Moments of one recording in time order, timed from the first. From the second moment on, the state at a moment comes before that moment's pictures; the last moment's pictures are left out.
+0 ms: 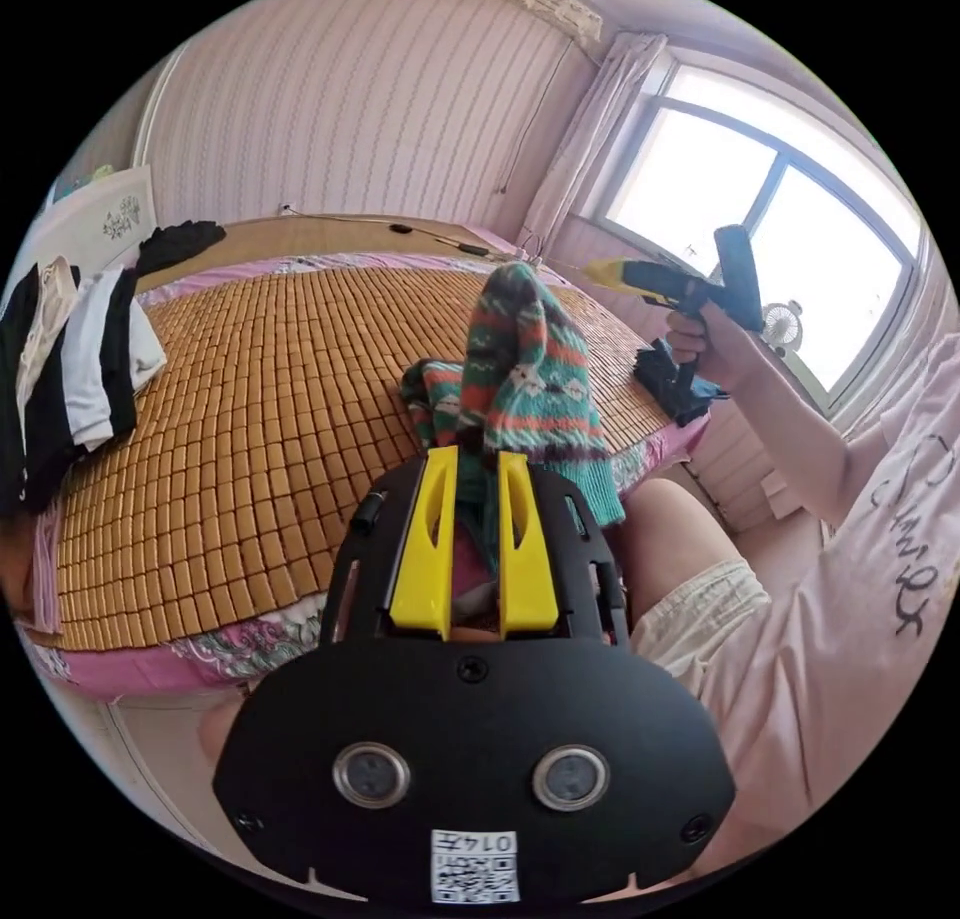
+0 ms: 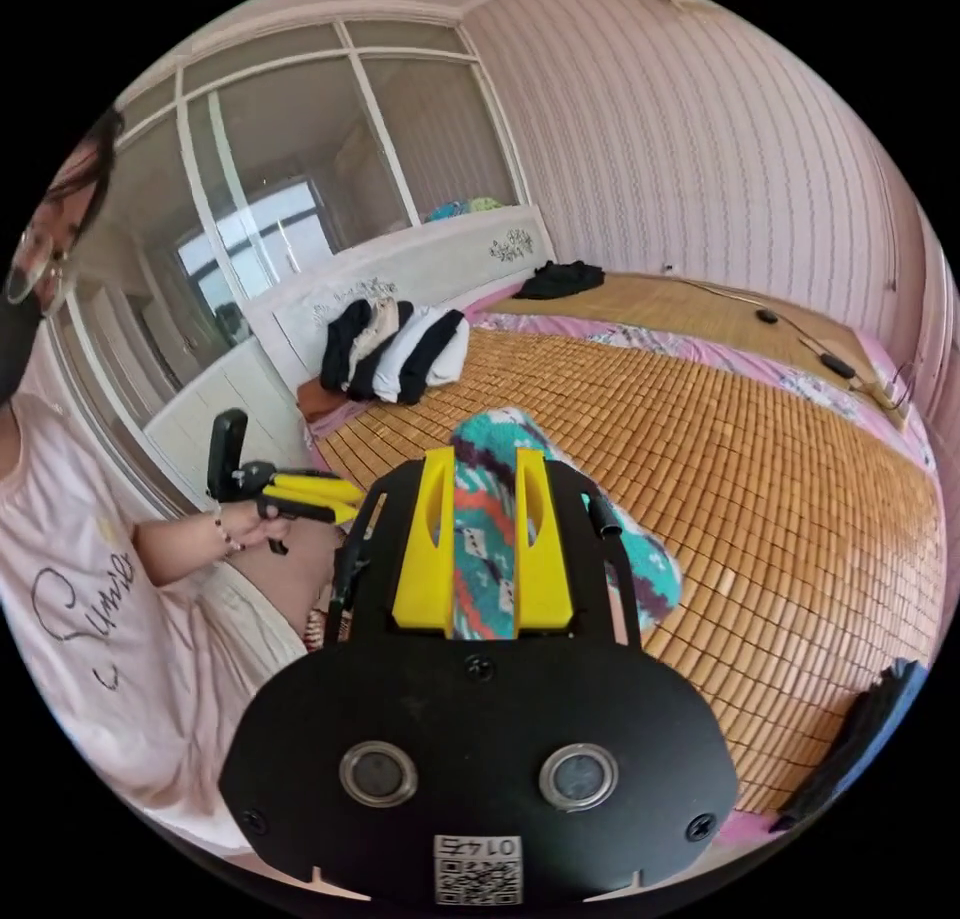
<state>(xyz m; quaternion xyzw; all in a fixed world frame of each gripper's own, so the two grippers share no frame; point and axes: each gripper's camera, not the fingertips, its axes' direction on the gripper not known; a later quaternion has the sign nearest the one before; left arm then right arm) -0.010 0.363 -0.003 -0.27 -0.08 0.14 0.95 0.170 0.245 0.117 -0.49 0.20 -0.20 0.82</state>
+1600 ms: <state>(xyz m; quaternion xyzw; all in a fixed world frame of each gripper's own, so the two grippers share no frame) 0.087 0.497 0.310 -0.46 -0.16 0.29 0.82 0.346 0.283 0.242 -0.66 0.36 -0.19 0.63</state>
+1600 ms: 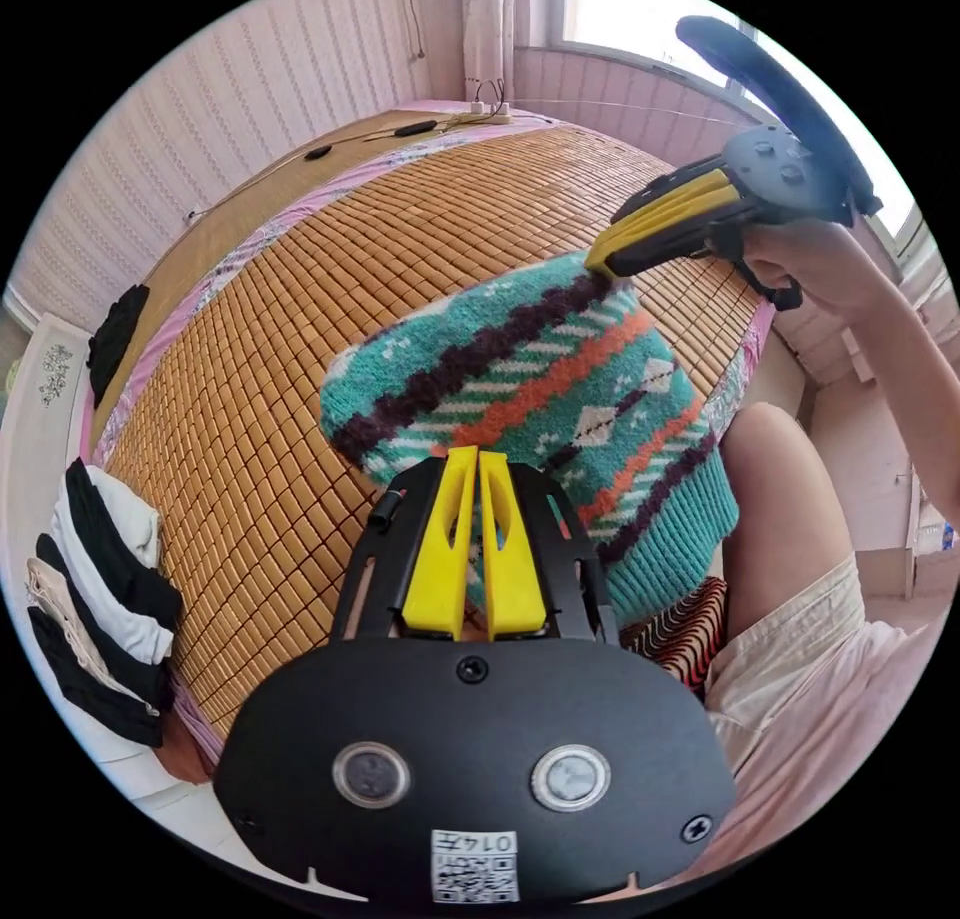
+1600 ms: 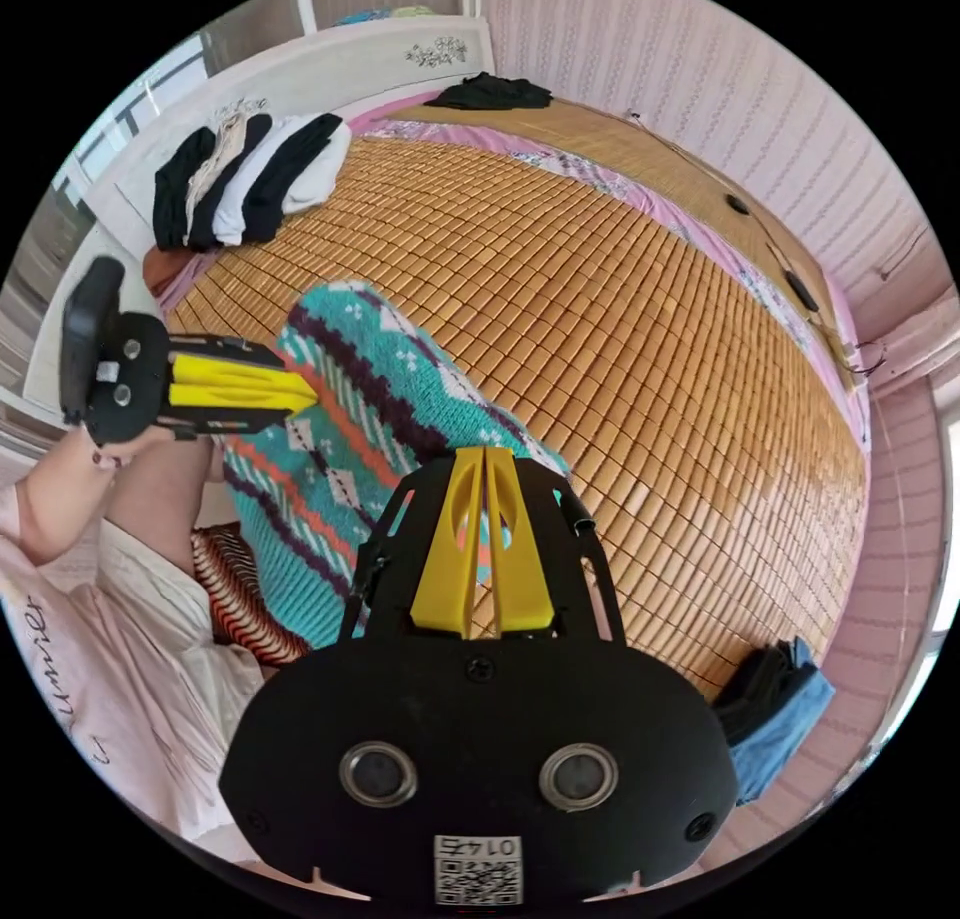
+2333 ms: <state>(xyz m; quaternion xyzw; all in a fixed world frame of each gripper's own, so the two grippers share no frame) -0.069 0.489 0.221 -0.42 -0.07 0.14 0.89 0.375 0.072 0.057 -0.44 0.31 -0.04 0.84</state>
